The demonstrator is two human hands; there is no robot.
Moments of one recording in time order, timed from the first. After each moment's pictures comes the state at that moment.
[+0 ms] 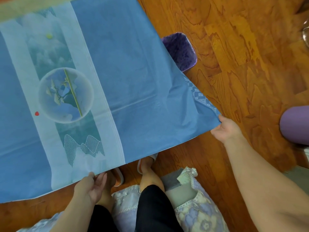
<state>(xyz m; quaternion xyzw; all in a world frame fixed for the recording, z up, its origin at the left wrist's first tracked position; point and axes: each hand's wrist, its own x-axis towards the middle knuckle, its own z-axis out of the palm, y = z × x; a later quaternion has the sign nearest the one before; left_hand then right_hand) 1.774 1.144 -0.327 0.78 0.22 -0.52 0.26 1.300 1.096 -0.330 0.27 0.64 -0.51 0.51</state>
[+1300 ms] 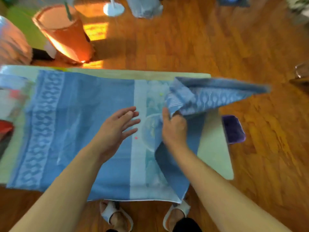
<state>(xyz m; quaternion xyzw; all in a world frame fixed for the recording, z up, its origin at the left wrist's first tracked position) 1.984 0.953 -0.077 0.56 -0.29 -0.65 0.43 1.804 0.922 -0.105 -0.52 0.72 -0.34 0.32</state>
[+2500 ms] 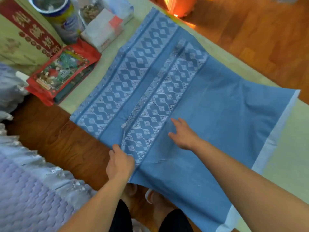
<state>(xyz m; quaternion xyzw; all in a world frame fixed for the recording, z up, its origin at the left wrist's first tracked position) 2.202 1.108 -0.330 0.92 -0.06 -0.38 0.09 2.080 0.886 -0.313 -0.78 0.43 0.26 0.37</state>
